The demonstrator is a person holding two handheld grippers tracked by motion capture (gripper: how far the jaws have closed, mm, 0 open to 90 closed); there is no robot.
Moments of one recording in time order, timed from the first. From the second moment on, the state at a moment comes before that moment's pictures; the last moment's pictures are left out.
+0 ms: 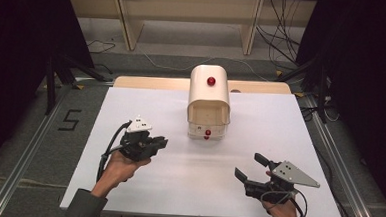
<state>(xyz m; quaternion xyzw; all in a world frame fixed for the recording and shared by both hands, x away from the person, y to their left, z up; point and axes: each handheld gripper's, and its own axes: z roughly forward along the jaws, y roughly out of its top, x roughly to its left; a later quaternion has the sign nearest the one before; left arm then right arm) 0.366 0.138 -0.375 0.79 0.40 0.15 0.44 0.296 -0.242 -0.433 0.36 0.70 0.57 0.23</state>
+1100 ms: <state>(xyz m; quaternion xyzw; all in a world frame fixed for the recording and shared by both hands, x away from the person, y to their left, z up) 0.404 0.070 -0.340 0.75 0.37 0.16 0.52 0.295 -0.242 -0.432 0.37 0.70 0.57 0.22</state>
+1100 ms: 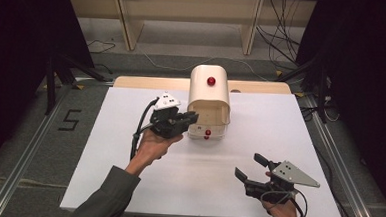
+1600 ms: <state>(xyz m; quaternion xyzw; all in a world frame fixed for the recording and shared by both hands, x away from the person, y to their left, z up) 0.425 0.060 -0.351 0.75 0.38 0.15 0.51 0.296 -0.242 -0.433 0.36 0.70 0.57 0.22</state>
